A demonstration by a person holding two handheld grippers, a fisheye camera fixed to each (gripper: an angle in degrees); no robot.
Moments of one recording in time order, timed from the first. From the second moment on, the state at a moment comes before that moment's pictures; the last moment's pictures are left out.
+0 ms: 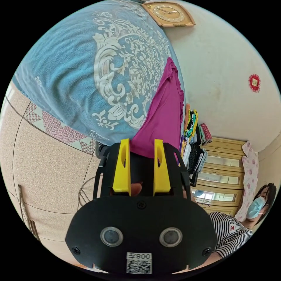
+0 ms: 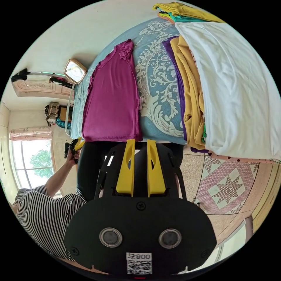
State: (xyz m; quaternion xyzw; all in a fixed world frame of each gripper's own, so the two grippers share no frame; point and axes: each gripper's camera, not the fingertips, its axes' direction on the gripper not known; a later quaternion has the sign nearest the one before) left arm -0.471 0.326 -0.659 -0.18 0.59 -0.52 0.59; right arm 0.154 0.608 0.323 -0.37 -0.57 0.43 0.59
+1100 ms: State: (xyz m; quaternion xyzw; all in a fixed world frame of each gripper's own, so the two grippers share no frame) left arm -0.528 0.394 -0.810 -0.06 0.65 -0.50 0.57; right arm 0.204 0.741 0.255 -0.27 -0.64 0.43 0.58
